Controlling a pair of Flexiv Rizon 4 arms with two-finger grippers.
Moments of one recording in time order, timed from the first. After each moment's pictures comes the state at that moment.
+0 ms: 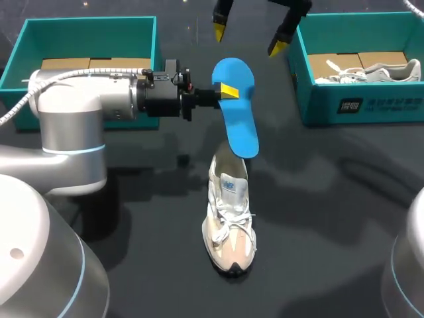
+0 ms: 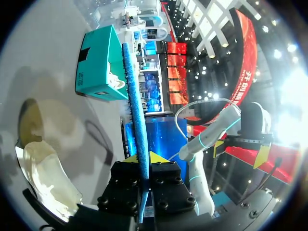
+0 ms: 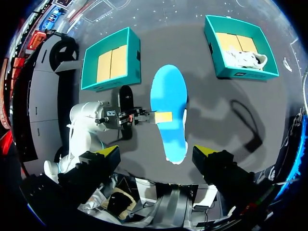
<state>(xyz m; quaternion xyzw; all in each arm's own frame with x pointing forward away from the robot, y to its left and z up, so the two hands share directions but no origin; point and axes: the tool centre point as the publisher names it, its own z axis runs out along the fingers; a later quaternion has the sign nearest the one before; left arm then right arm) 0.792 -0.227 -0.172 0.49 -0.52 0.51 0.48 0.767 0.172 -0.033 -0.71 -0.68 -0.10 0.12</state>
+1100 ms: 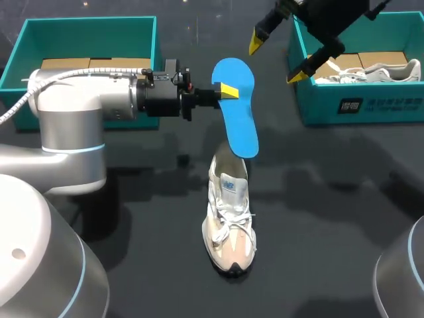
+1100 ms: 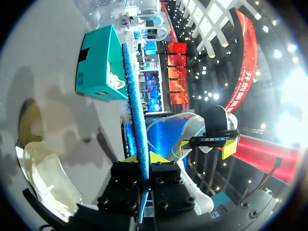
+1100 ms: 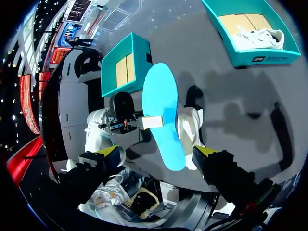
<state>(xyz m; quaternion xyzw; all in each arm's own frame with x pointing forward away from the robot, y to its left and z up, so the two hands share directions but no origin) 0.792 -0.227 -0.171 0.49 -0.52 0.51 0.48 0.769 0.127 -0.077 -0.70 -0.63 -0.23 0.24</state>
